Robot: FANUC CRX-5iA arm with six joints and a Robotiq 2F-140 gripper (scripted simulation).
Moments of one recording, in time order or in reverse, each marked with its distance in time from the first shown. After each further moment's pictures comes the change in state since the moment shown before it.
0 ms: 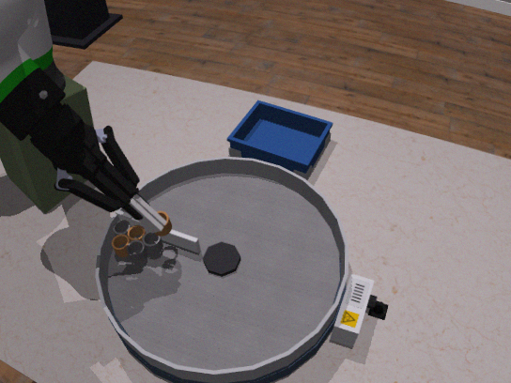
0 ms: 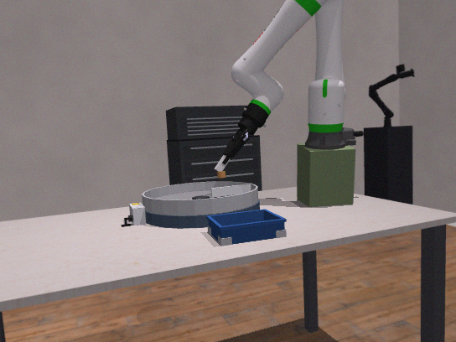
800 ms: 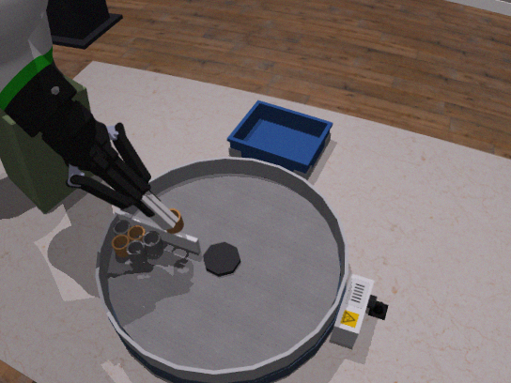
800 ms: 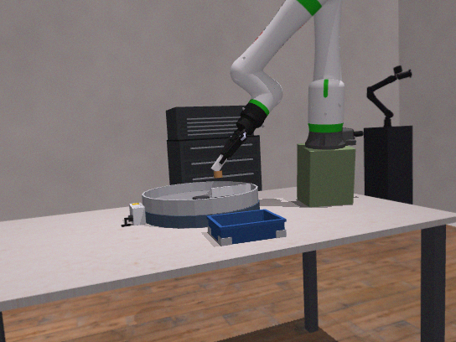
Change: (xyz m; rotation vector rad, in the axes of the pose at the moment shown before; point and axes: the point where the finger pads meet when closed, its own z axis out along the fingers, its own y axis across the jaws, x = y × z) arm 0.014 -0.010 0.008 -0.005 0.021 -0.010
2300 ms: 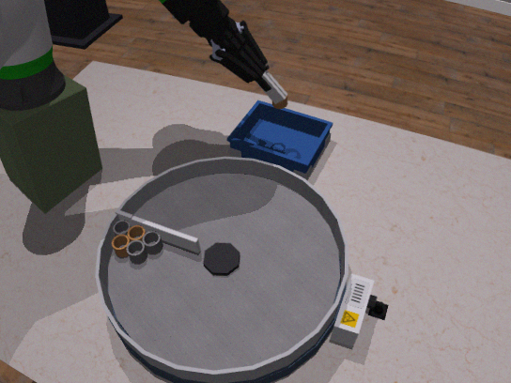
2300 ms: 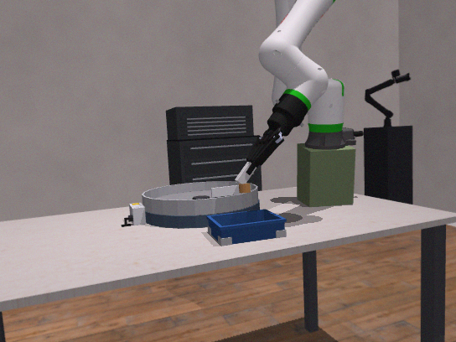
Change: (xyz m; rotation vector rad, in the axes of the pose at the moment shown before) arm 0.036 -0.355 0.038 0.019 0.012 0.012
